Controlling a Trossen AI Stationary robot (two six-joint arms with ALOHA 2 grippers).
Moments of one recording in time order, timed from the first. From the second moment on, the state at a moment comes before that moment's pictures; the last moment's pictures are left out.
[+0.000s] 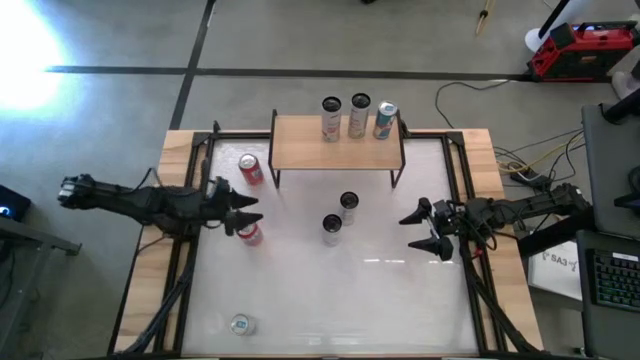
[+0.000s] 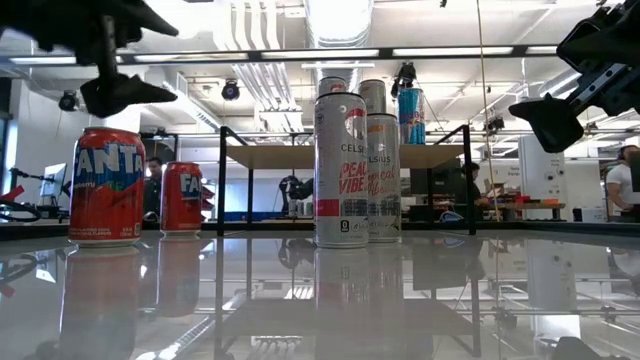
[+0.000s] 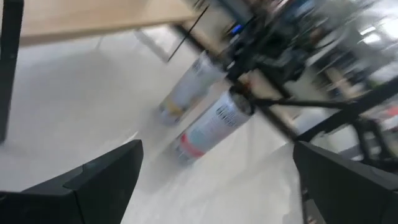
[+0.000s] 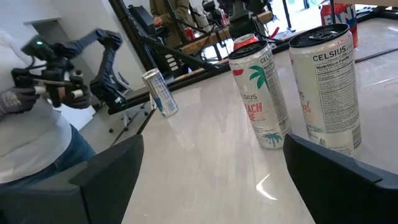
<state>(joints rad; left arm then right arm) -0.18 0.54 0.44 -0.23 -0.33 -0.80 0.20 0.19 0.01 0.10 -0.03 0.41</state>
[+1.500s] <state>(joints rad) -0.46 1.44 1.29 -1.26 -0.14 -1.89 0.20 0.19 0.01 0.10 -0.03 0.41</state>
